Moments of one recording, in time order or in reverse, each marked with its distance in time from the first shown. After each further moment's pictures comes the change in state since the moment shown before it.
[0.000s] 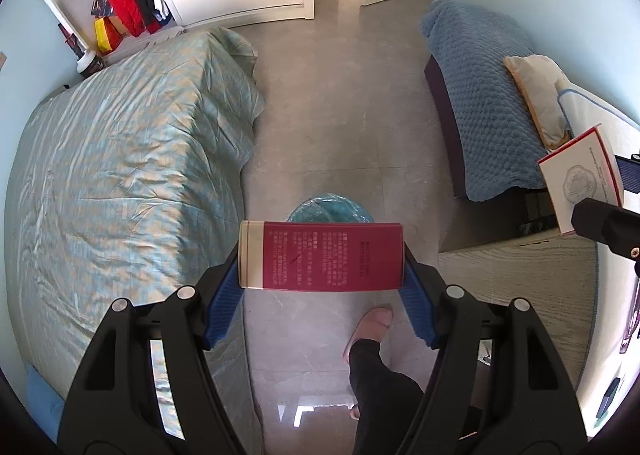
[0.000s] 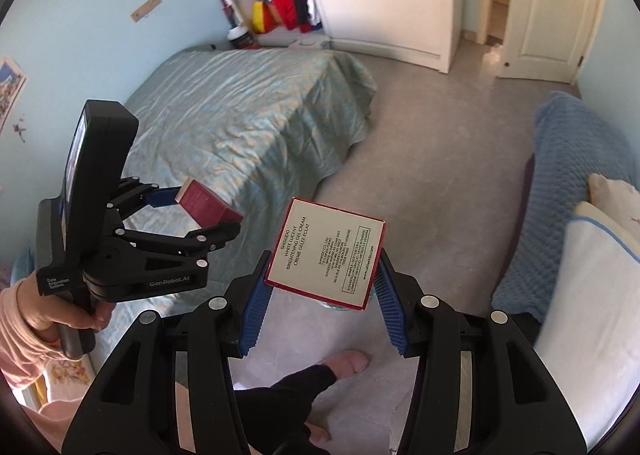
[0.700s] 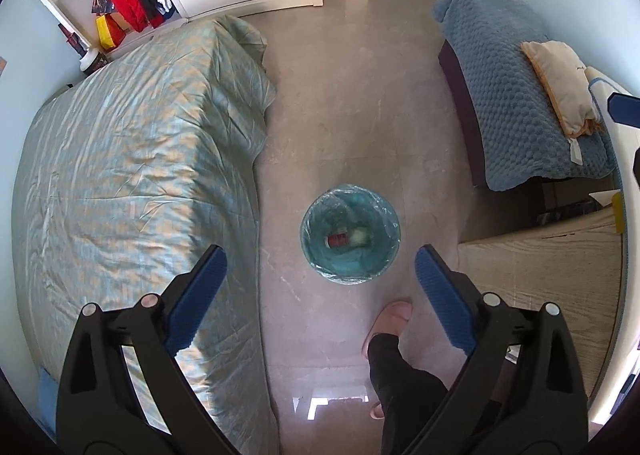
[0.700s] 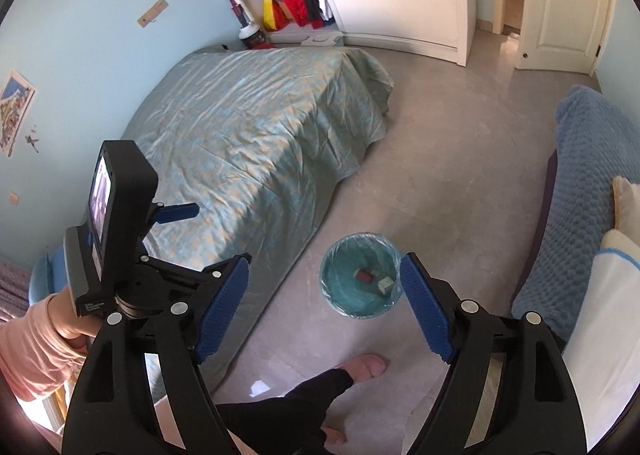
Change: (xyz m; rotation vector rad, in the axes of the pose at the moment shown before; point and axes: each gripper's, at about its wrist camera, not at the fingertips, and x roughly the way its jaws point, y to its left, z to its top) left arm 0.023 0.013 0.006 0.026 0.044 0.055; right arm 0.014 -0.015 0.026 0.043 0.003 0.064
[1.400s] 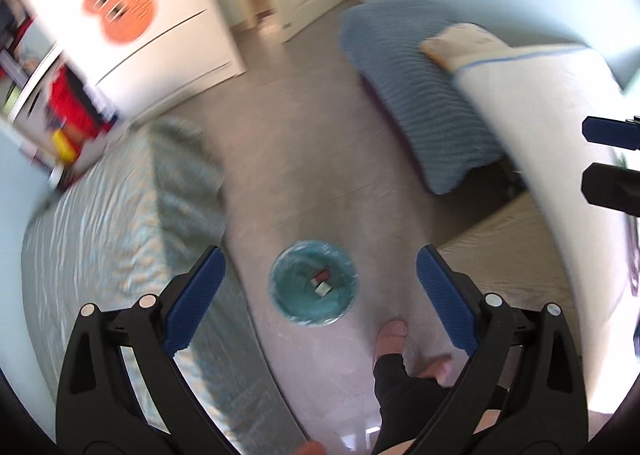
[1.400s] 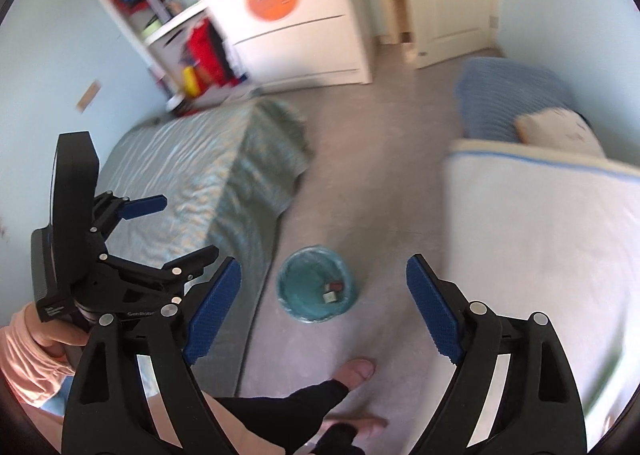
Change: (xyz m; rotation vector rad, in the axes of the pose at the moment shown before) left arm -0.077 -0.135 0.020 0.359 -0.179 -0.079; right arm -0.115 -0.067 -0.109 0.317 -0.214 -0.209
